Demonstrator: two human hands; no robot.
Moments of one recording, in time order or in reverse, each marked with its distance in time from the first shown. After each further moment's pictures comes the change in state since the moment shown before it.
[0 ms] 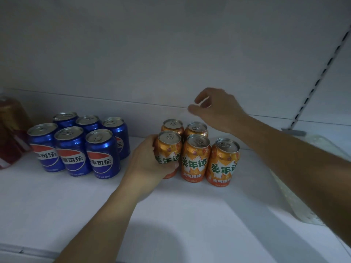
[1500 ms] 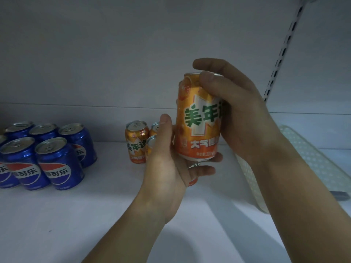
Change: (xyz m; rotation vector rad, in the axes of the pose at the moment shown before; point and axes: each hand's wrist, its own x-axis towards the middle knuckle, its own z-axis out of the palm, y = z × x) left_hand -0.050 0.118 0.089 -0.984 -0.261 -0.095; right_hand -0.078 0.039 -0.065 1.136 0.023 -0.179
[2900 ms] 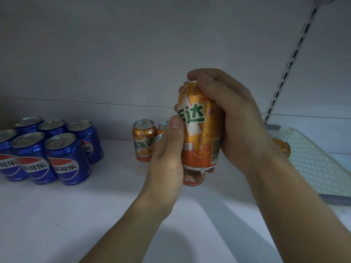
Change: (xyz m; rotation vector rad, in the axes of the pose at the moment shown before) left_hand 0.000 0.004 -0.016 0.233 0.032 0.125; right_hand -0.004 0.008 0.027 -0.029 0.063 -0.012
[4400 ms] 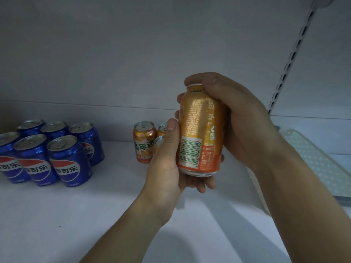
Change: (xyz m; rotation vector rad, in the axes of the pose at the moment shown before) left_hand -0.004 -0.001 -0.006 -0.062 -0.154 -0.090; right_hand 0.001 -0.004 -0.014 -0.108 -0.106 0.036
